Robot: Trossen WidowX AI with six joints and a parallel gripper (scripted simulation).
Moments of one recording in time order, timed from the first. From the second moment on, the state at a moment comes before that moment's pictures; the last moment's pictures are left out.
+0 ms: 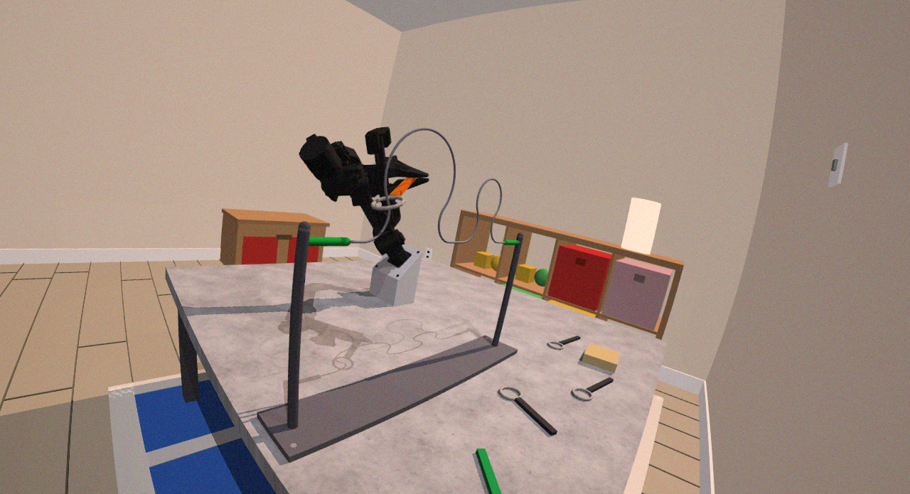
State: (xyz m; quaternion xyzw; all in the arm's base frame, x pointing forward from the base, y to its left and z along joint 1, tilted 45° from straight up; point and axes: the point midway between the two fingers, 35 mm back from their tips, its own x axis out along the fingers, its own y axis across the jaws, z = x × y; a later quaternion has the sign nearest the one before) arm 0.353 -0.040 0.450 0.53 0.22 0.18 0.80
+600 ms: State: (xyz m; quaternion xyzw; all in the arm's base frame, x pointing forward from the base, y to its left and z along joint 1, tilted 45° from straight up) arm 0.353 -0.037 0.458 0.52 0.23 0.18 0.81
